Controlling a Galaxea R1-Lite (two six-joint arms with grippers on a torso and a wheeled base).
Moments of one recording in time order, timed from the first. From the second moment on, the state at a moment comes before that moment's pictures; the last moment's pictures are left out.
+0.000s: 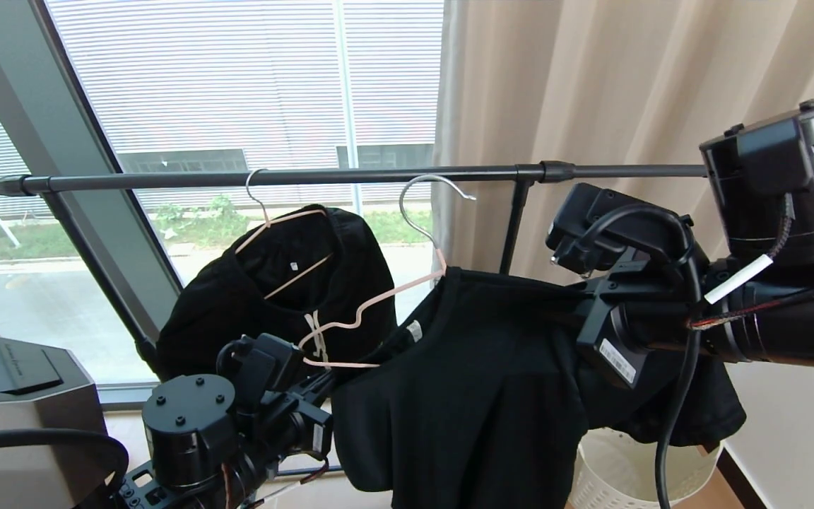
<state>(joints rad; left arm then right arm) -0.59 2.01 -0.21 -1.57 0.15 0.04 0.73 1.53 -1.15 0.21 -0.18 -0.41</state>
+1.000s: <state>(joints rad) -0.49 1.96 -0.21 -1.57 0.10 0.08 0.61 1.42 -0.85 -0.04 -0.07 -0.42</state>
